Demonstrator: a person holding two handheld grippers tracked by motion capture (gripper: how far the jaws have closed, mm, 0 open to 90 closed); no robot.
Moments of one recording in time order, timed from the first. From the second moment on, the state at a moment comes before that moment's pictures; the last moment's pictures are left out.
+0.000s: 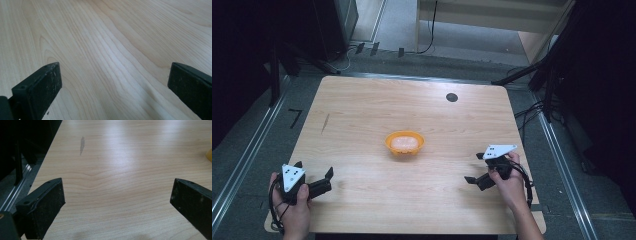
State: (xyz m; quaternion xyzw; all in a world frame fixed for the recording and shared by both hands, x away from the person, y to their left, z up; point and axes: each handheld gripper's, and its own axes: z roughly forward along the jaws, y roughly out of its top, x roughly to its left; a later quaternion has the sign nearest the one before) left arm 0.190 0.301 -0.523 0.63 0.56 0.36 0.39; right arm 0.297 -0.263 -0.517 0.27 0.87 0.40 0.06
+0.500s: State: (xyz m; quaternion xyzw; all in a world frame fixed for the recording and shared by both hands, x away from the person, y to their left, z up) left arm 0.190 0.301 -0.523 0.63 0.57 0.36 0.39; right arm 0.262 -0.304 -0.533 0.34 0.84 0.42 0.08
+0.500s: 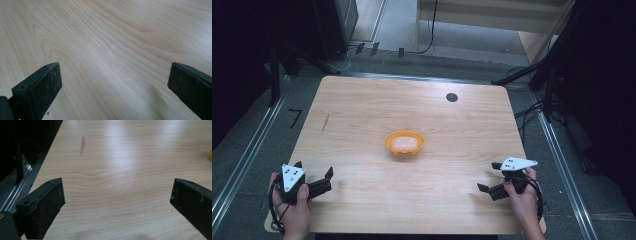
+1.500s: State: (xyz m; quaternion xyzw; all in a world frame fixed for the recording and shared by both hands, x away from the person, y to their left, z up) left arm 0.191 0.300 -0.523 0.63 0.57 0.37 0.38; right arm 0.196 -0.374 -0.551 0.44 0.75 0.47 0.15
